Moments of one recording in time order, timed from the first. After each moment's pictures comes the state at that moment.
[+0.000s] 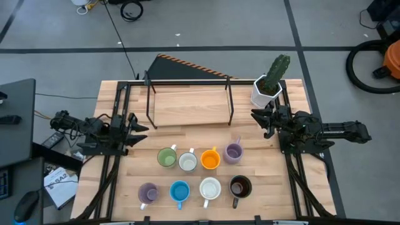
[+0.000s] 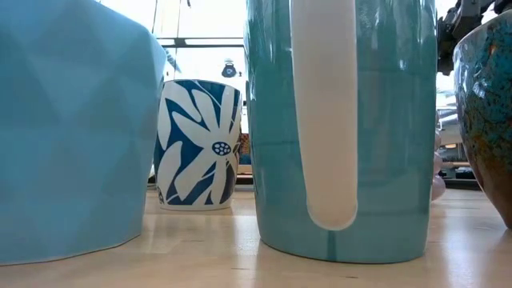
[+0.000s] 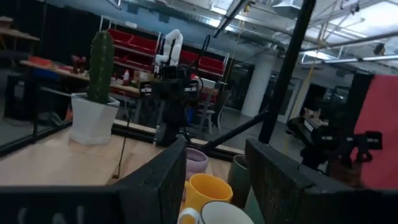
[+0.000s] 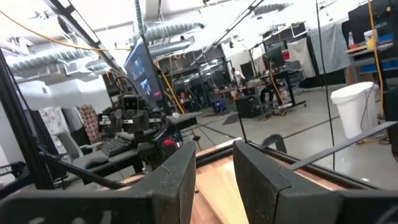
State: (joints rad) left arm -0.36 0.03 0.14 0.11 -0.37 -0.22; right arm -0.09 0.20 0.01 0.46 0.20 0.24
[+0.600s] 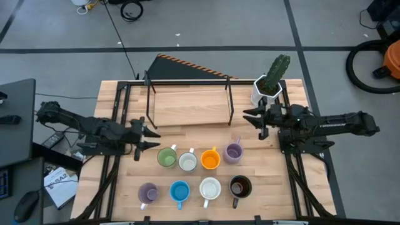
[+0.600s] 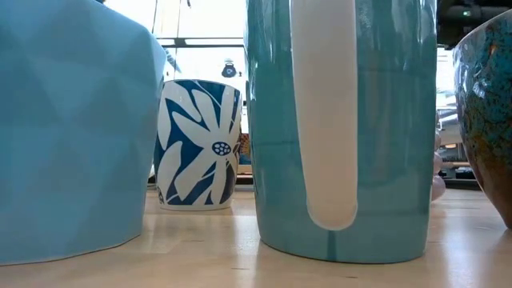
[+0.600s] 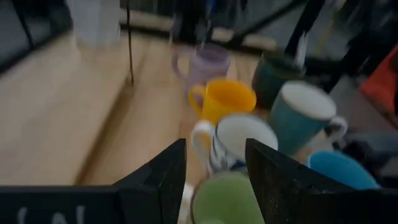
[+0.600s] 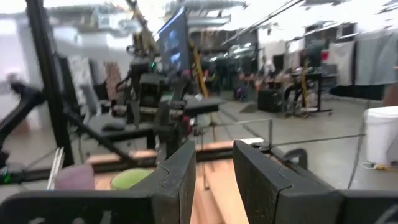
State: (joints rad) left arm -0.33 0.61 0.48 -0.23 -0.31 -0.33; right arm -0.09 0.58 0.25 0.51 0.03 0.04
